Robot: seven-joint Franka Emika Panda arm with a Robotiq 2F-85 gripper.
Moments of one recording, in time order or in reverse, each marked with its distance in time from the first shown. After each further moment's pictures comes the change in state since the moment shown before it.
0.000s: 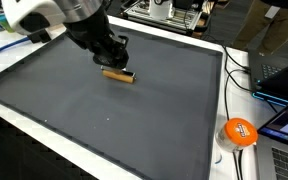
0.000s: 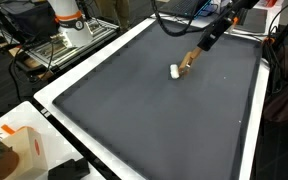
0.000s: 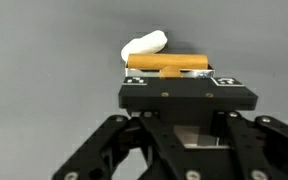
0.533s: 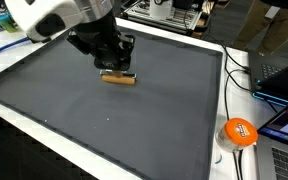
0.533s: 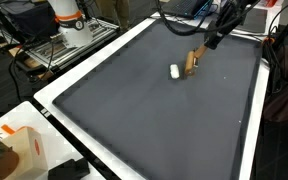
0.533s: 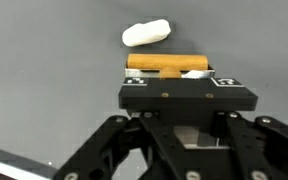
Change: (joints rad) arm 0.034 0.002 0.000 0.007 -0.036 0.032 -0.151
